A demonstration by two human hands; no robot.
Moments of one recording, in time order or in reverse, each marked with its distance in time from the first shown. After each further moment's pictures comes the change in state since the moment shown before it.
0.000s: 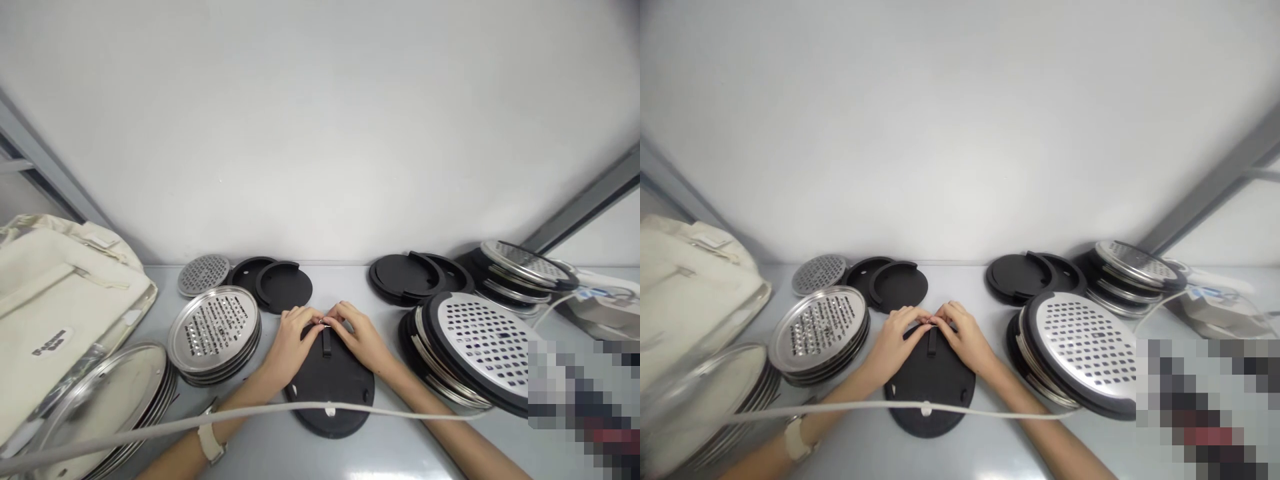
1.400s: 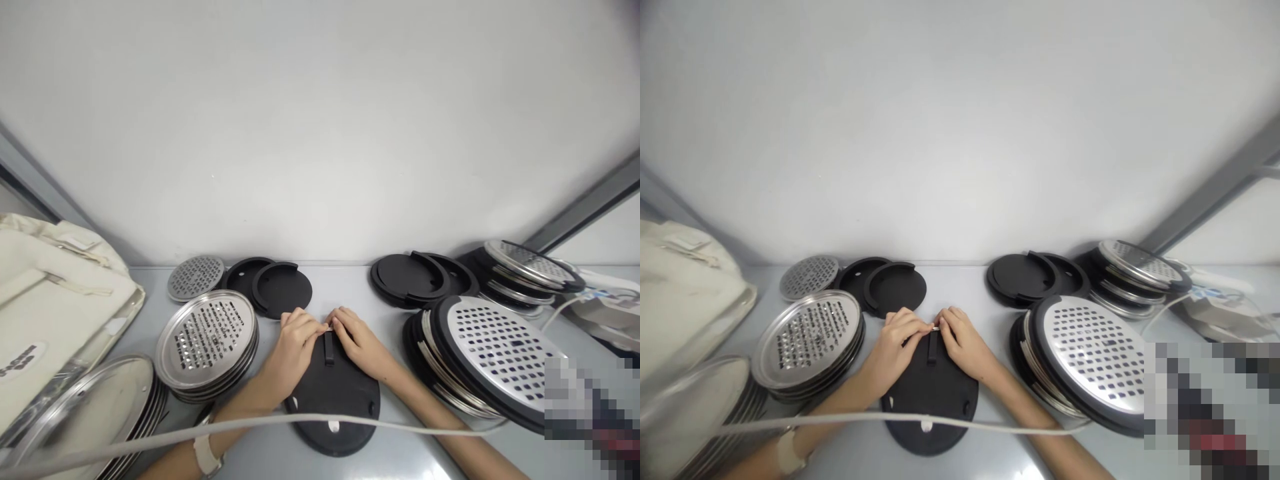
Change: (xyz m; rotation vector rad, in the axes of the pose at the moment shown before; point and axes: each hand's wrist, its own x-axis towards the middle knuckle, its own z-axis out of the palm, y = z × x) left_hand 0.005 -0.010 0.004 0.036 0.035 0.158; right_hand 0.002 0.006 0.004 -0.130 -0.091 0.072
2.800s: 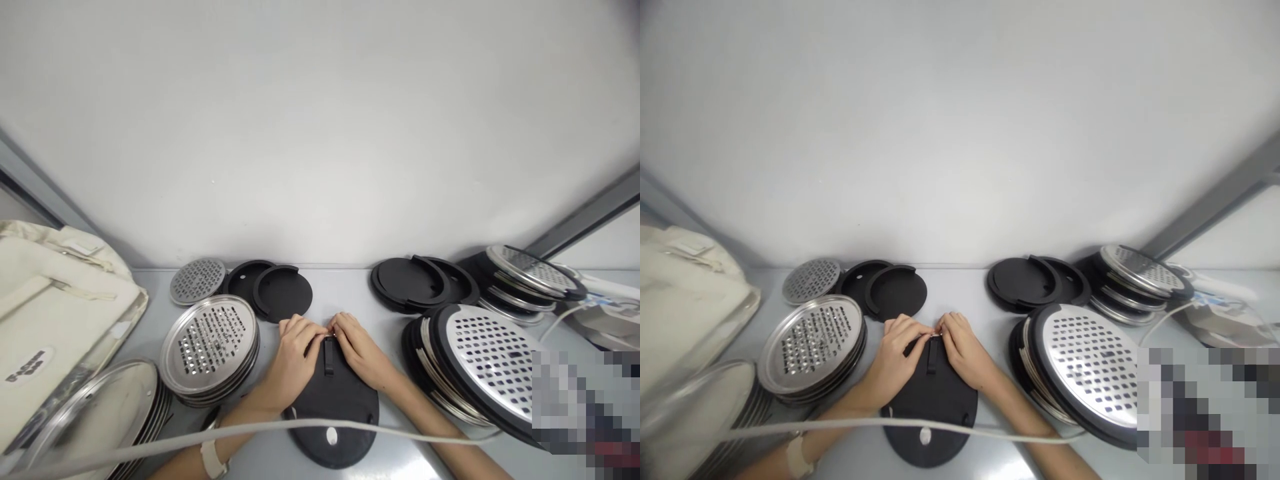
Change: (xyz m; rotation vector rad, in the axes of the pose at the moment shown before) left_hand -0.002 0.008 0.001 0.020 0.050 -0.068; right_hand -0.002 -0.006 -0.005 0.008 -0.018 0.004
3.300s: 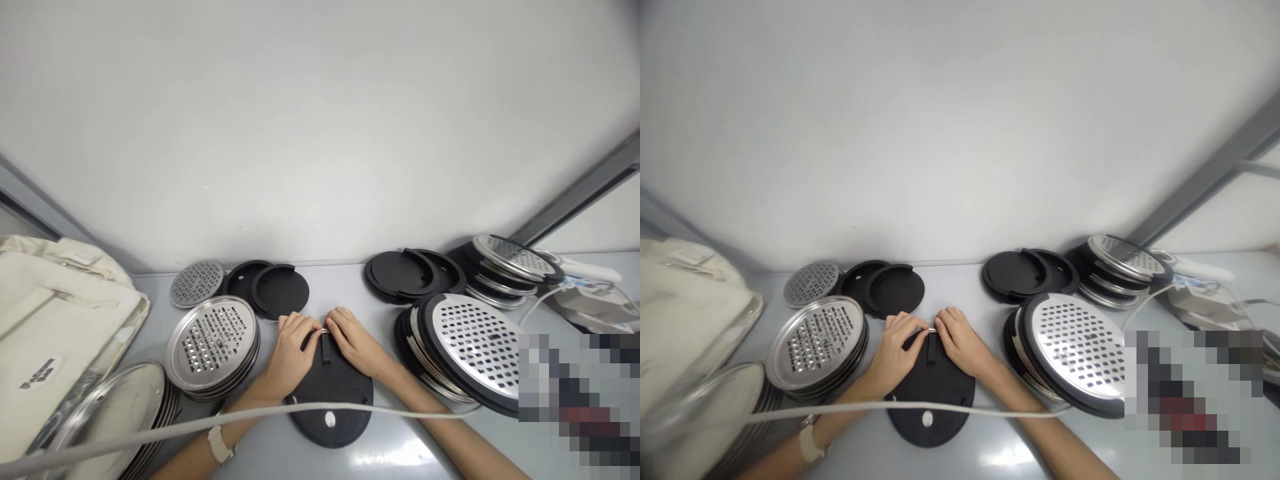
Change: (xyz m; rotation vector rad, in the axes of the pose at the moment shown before) left_hand 0.000 0.000 -0.005 0.016 -0.037 0.017; right_hand 0.001 -0.006 -0.002 -0.103 0.011 -0.008
